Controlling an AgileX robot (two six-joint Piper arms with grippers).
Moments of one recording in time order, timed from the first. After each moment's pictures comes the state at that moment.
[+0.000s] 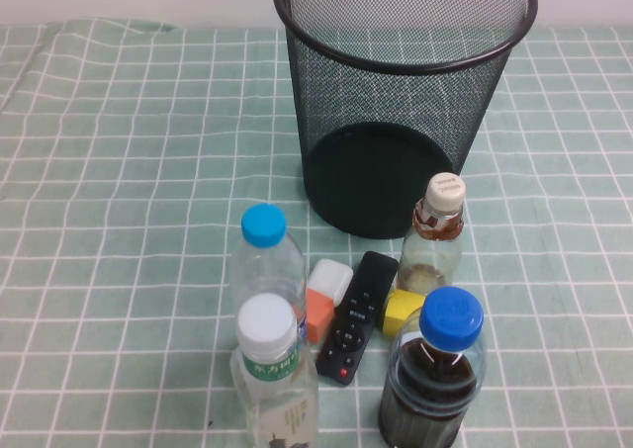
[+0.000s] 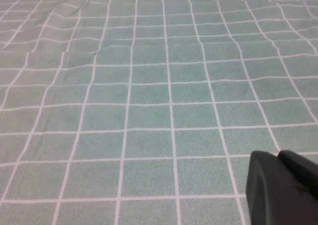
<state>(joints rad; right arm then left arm) -0.16 -0.04 0.03 0.06 0.33 -0.08 -0.05 -0.01 0.03 -0.02 0.35 -0.01</state>
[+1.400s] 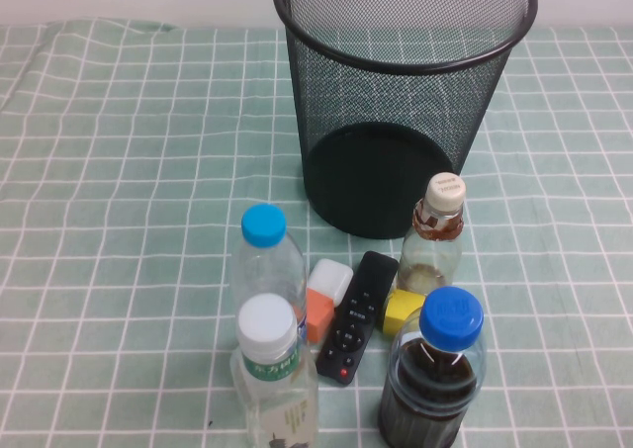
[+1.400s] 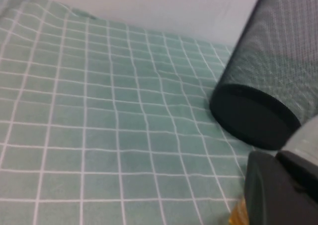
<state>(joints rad) -0.16 -0.04 0.03 0.06 0.33 -0.08 -0.10 0.18 -0.37 -0.40 0.54 0.06</state>
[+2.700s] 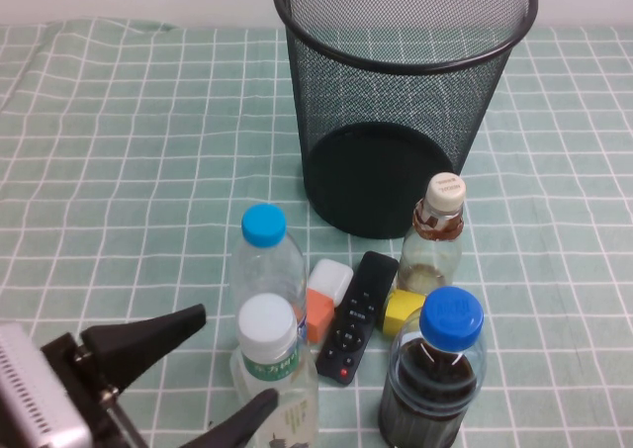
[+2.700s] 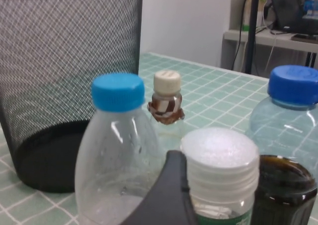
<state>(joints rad) -0.16 -0.03 0.03 0.06 0.33 -0.08 -0.93 0.73 -0.16 -0.04 -0.44 0.00</state>
